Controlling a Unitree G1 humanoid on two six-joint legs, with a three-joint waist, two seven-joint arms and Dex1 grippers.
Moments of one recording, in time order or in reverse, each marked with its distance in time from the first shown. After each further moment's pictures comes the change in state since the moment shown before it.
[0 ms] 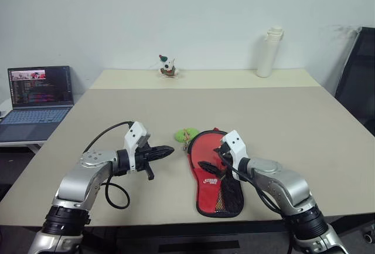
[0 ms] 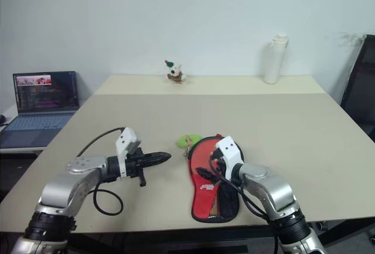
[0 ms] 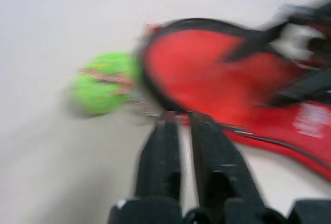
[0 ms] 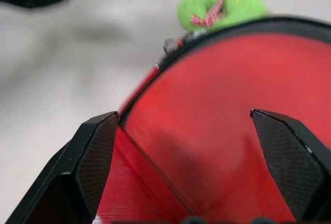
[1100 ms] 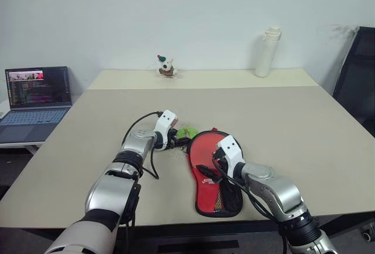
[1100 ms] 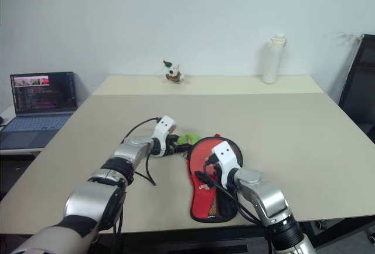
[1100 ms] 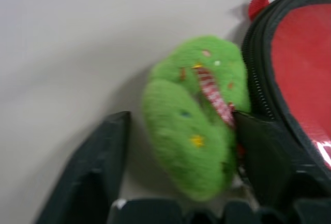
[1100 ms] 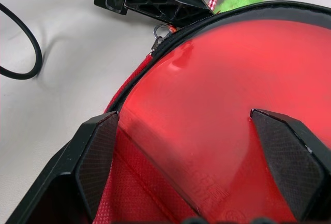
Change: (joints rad) left arm -0.623 -0.308 -0.099 1.172 0.358 -0.391 0.061; right arm 0.034 0.056 0.012 0.000 -0.097 -0.019 -0.024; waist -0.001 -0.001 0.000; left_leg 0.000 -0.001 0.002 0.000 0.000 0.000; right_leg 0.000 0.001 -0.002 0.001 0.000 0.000
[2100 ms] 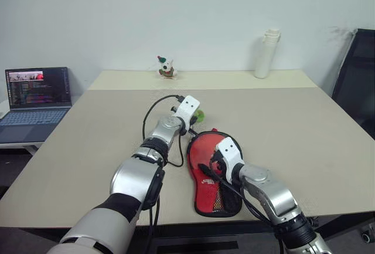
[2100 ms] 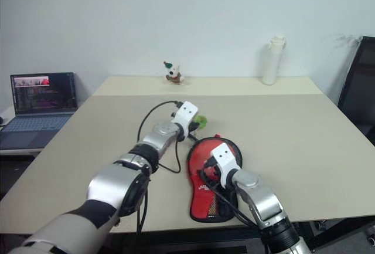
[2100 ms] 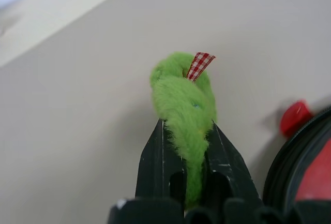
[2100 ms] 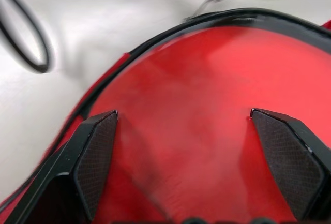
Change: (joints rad) left arm -0.217 -0.199 -0.002 0.172 0.177 -0.123 0.452; right arm 0.050 0.022 0.052 0.057 -0.131 -0.126 -0.011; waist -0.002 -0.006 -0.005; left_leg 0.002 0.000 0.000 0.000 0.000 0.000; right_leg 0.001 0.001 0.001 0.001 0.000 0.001
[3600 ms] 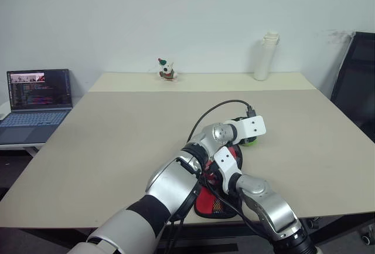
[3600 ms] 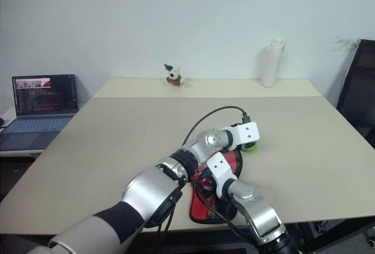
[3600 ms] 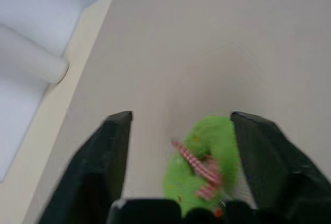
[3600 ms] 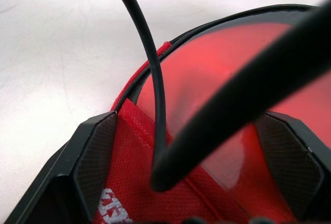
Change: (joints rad) left arm -0.062 -0.265 -0.222 0.033 0.304 -0.311 -0.025; right arm 0.077 0.026 0.038 -0.074 -0.043 0.006 -0.001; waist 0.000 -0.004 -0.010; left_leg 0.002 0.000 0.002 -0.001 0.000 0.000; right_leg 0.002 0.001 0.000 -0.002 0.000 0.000
